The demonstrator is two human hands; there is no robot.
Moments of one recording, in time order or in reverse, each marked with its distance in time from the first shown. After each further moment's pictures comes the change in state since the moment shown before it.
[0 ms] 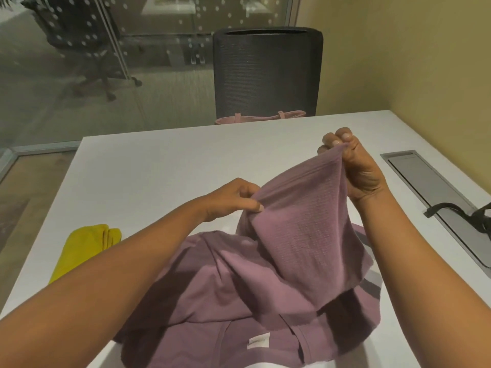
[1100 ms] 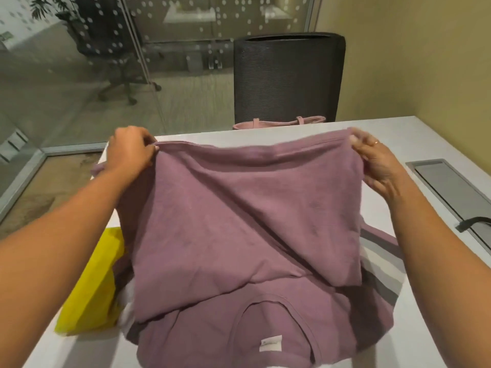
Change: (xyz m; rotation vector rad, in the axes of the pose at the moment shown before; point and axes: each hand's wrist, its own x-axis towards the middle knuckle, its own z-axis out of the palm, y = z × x) left_hand -0.075 -0.018 -0.157 0.794 1.113 -0.440; right_hand 0.008 -0.013 -0.052 -0.508 0.842 0.005
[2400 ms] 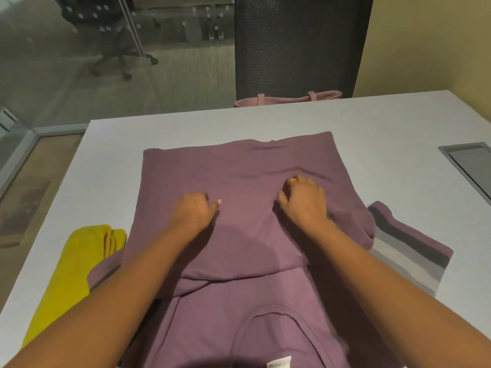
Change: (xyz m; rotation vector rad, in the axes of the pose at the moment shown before) left_hand -0.072 0.015 0.158 0.156 -0.498 0.032; right_hand 0.013 0.163 0.066 -1.632 0.008 -0.140
